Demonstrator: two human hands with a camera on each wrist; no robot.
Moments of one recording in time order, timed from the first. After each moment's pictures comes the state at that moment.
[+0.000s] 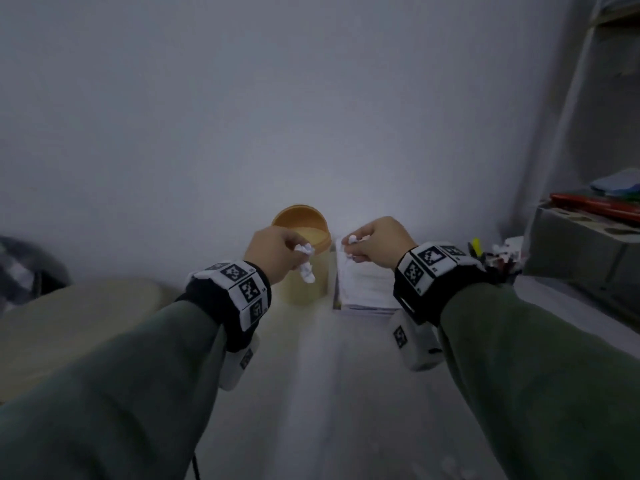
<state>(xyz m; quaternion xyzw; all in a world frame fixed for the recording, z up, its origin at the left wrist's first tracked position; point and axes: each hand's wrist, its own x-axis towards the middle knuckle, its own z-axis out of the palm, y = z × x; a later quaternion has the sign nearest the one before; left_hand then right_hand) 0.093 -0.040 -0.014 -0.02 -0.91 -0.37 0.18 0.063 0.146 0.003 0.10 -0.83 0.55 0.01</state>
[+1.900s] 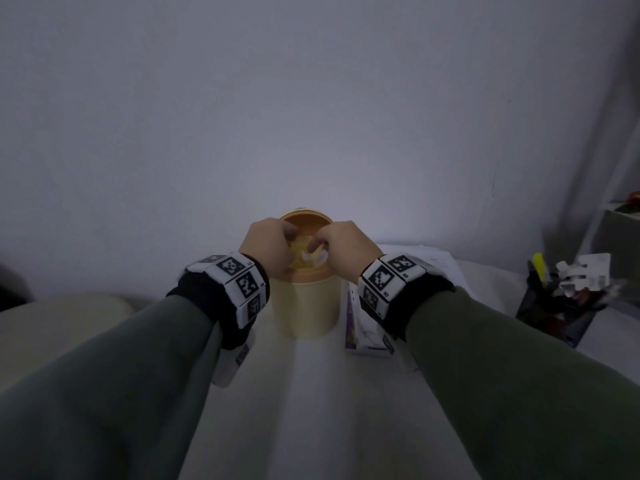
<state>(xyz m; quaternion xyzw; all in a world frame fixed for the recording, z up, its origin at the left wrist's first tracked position) -0.024 -0.064 -0.018 0.03 -0.95 -0.24 0.18 -0.046 0.074 -0.019 0.27 -0.93 0.23 0.08</state>
